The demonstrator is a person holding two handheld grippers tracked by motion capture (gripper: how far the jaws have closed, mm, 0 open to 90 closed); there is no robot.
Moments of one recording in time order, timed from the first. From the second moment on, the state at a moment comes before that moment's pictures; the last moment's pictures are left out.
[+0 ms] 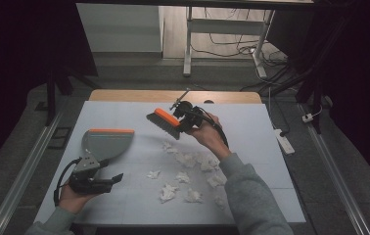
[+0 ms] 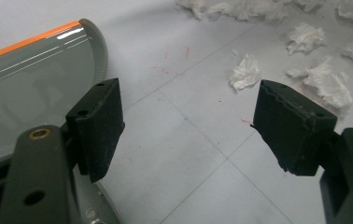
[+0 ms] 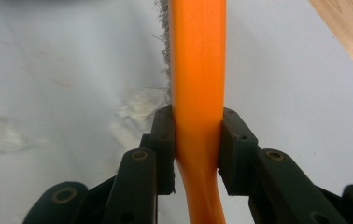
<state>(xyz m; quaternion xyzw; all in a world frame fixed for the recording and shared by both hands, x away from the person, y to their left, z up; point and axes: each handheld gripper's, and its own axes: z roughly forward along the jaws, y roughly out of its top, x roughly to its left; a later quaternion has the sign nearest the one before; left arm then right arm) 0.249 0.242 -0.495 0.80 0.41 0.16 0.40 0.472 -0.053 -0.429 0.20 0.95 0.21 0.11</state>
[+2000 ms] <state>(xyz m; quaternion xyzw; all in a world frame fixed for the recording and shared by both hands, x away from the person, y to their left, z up) 0.250 0.249 -0.495 0.79 0.42 0.16 0.41 0.394 -0.029 -0.466 0.20 0.96 0.20 -0.05</state>
